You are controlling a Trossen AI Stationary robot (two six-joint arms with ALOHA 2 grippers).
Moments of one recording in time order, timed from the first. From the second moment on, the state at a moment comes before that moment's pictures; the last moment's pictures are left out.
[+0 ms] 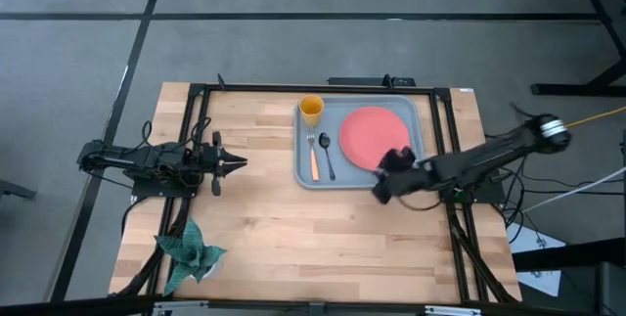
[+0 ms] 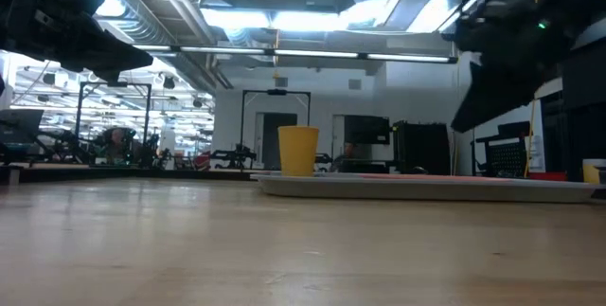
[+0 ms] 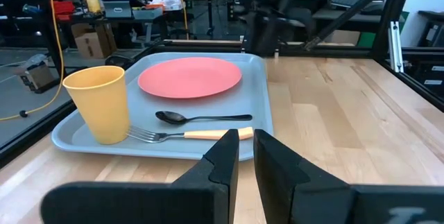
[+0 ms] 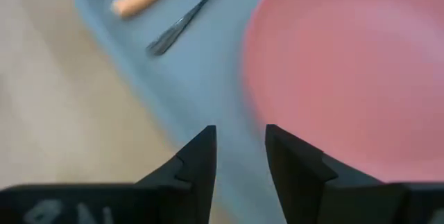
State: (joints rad) left arm -0.12 0.01 0.07 -0.14 -0.27 -0.03; right arm 0.29 1.21 0.62 -0.47 0.53 0.83
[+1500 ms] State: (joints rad) left arm -0.12 0.01 0.07 -0.14 -0.27 -0.03; right arm 0.03 0.35 0.01 0.36 -0.12 -0.03
